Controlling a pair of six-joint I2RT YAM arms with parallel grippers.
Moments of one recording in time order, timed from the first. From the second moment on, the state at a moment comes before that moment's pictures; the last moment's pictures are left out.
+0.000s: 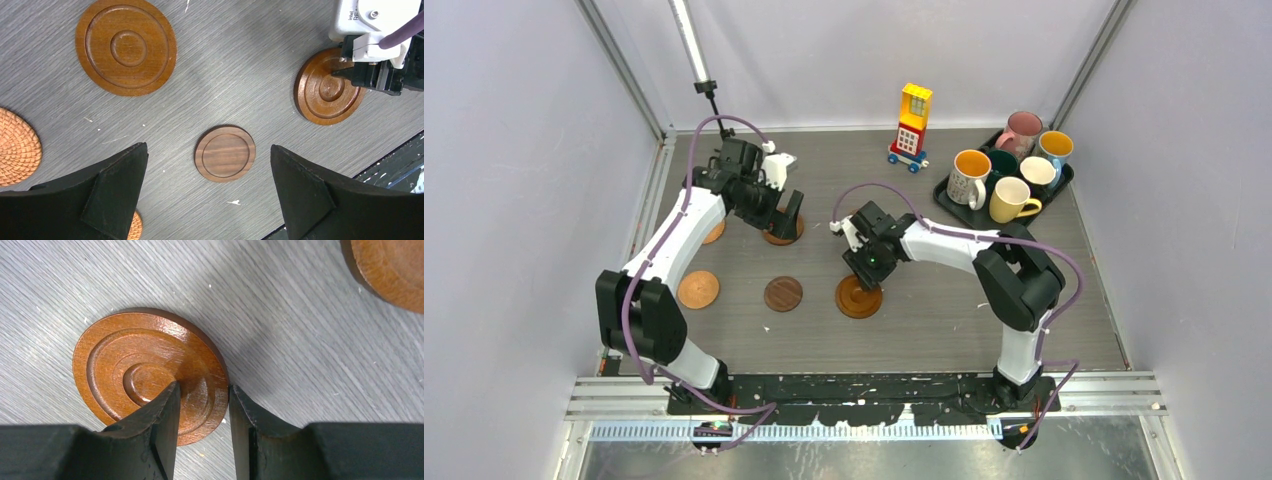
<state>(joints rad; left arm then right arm) -0.25 1.54 1.37 -0.87 0.32 0.21 0.76 1.86 1.21 -0.50 -0.13 -0.03</state>
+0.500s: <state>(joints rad) -0.25 1.55 1.38 -0.87 0.35 0.21 0.65 1.80 1.36 -0.69 -0.13 -0.07</state>
